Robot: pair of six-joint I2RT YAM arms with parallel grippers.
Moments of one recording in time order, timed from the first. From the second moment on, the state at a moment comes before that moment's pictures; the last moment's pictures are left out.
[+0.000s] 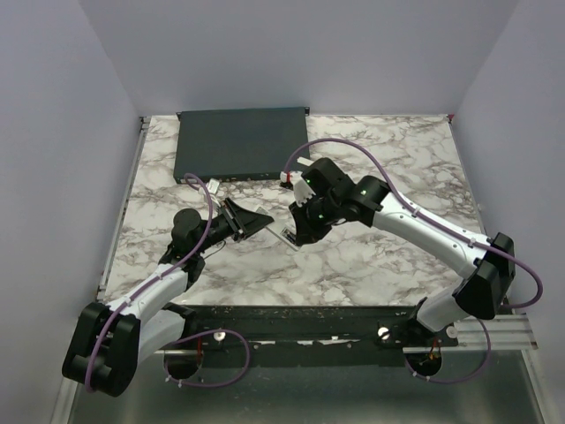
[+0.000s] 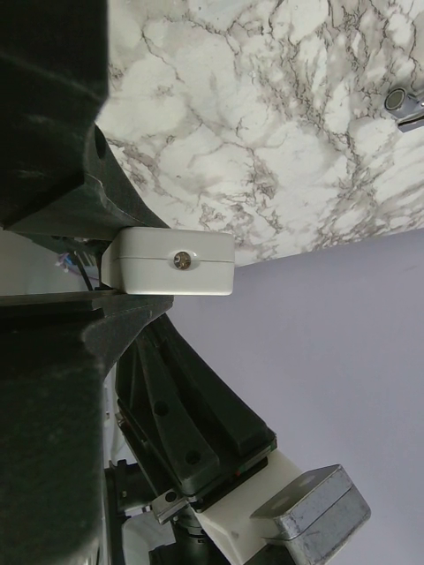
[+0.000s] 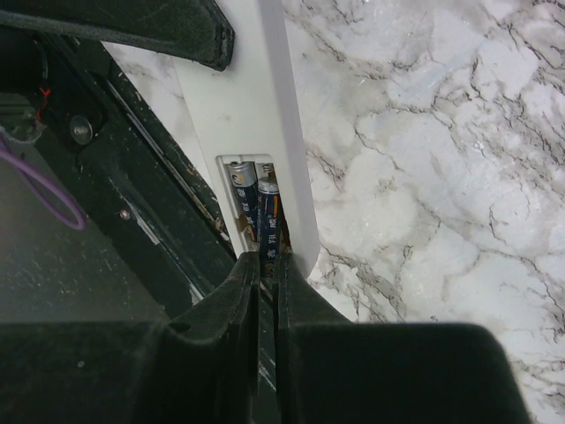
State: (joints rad) left arm -0.34 1.02 0.31 0.68 0.64 -1.27; right arm 0.88 1.52 1.41 -0.85 -0.27 0.14
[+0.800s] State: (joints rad) left arm -0.34 1.03 0.30 0.69 0.64 -1.27; right arm 0.88 1.53 1.42 -0.83 -0.26 0.14
